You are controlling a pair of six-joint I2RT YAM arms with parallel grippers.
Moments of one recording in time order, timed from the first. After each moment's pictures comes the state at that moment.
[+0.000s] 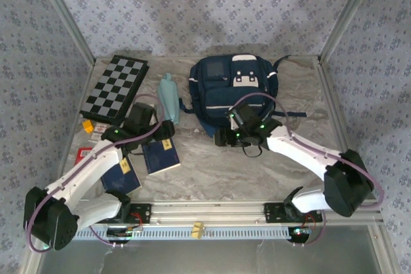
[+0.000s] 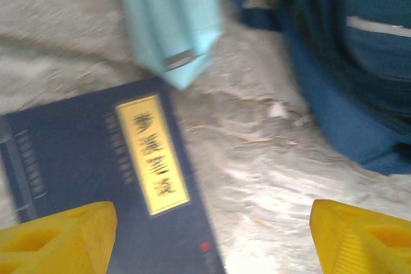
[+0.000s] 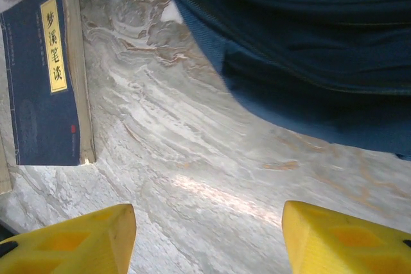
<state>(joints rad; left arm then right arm) -0.48 1.06 0.78 -0.61 -0.02 -0.63 0.71 1.38 0.92 -0.52 -0.18 0.60</state>
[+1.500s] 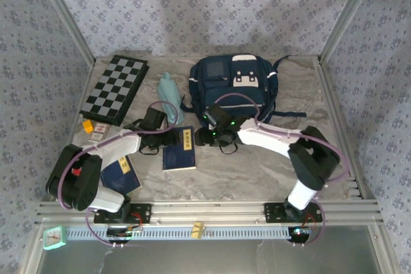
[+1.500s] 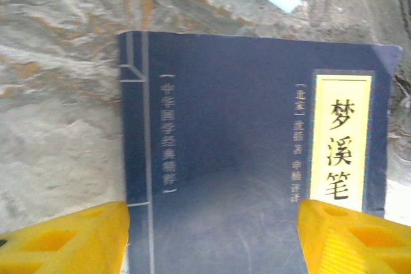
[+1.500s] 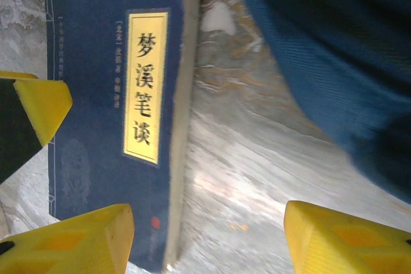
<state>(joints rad) -0.47 1.41 0.70 -0.37 0.08 -0.64 0.84 1.70 1.11 -0.44 -0.13 0.73</state>
